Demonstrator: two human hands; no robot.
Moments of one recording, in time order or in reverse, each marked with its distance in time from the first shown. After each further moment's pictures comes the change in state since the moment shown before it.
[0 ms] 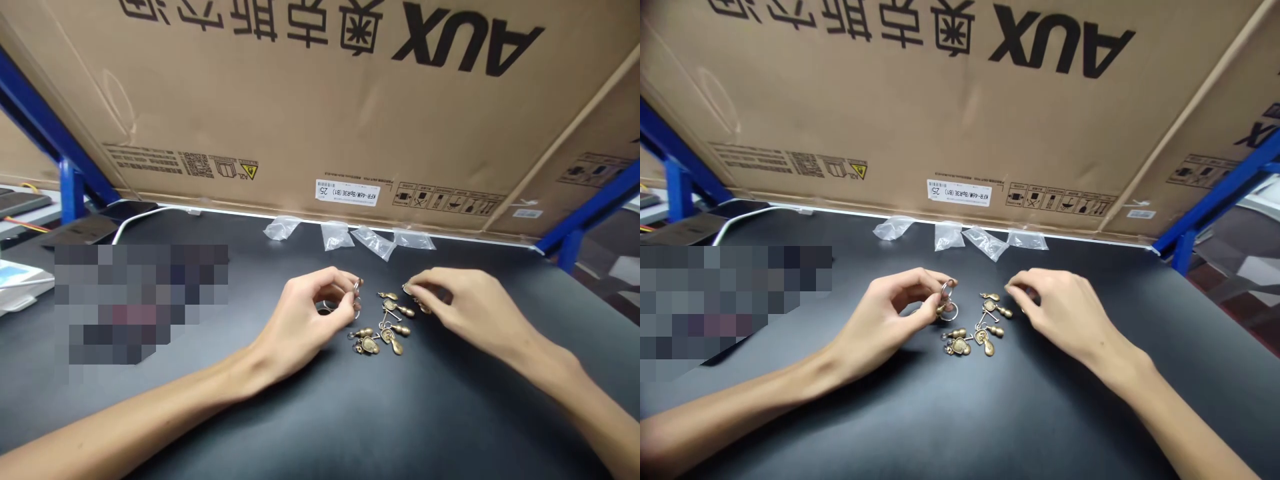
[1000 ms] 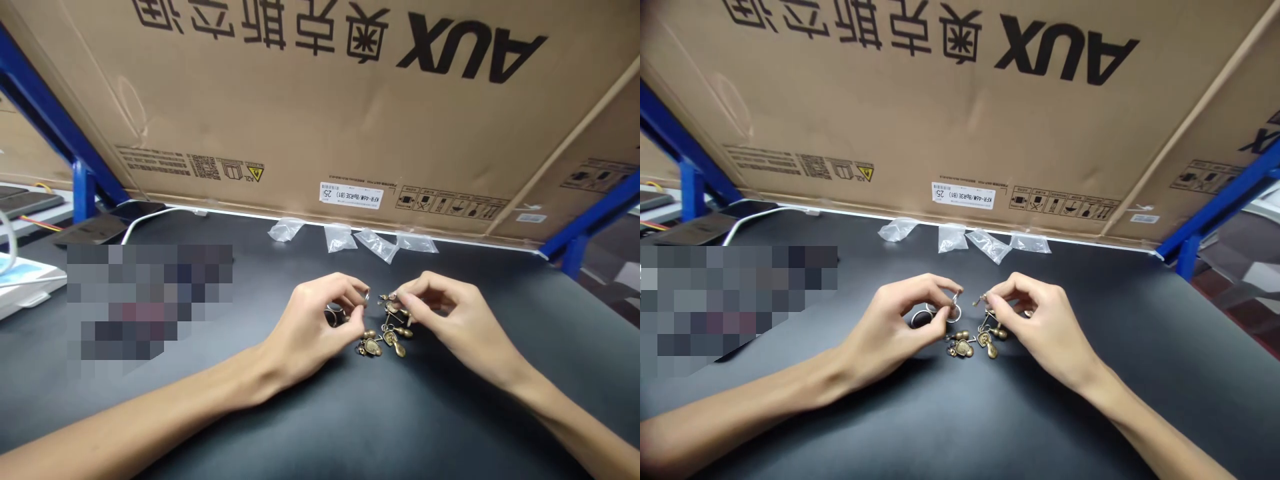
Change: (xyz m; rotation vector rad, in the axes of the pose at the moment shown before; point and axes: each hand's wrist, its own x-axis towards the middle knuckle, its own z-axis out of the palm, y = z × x) left_hand -0.001 0.003 0.003 0.280 0.037 0.284; right_hand -0.007 -0.037 0.008 0.795 0.005 0.156
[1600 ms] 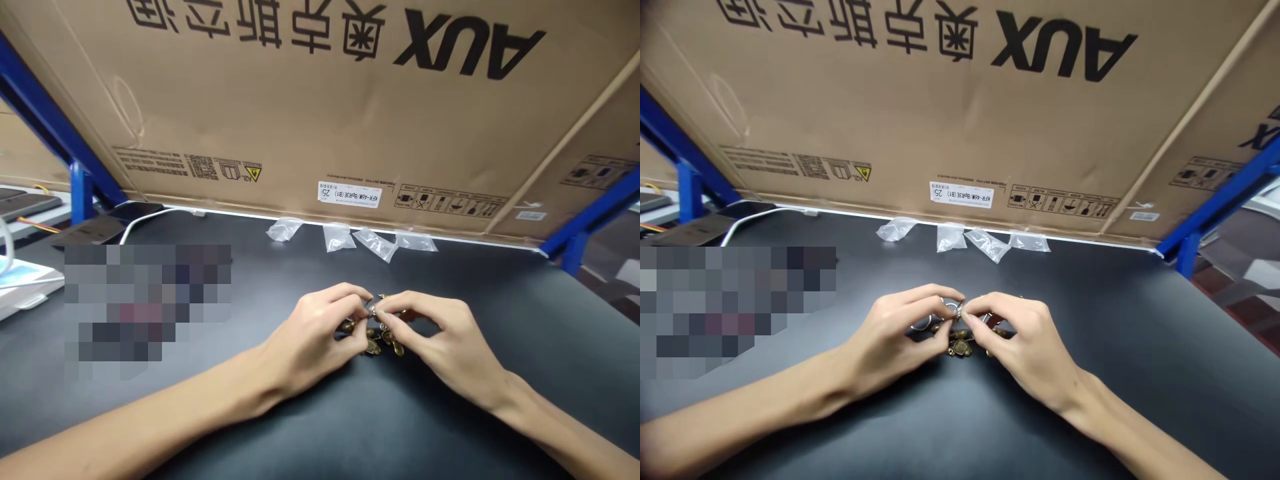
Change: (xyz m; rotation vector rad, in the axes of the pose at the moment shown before) left_hand -0.006 -0.005 0.005 0.188 -0.046 0.223; right_hand -0.010 -0.005 0.017 -0.088 -0.068 -0.246
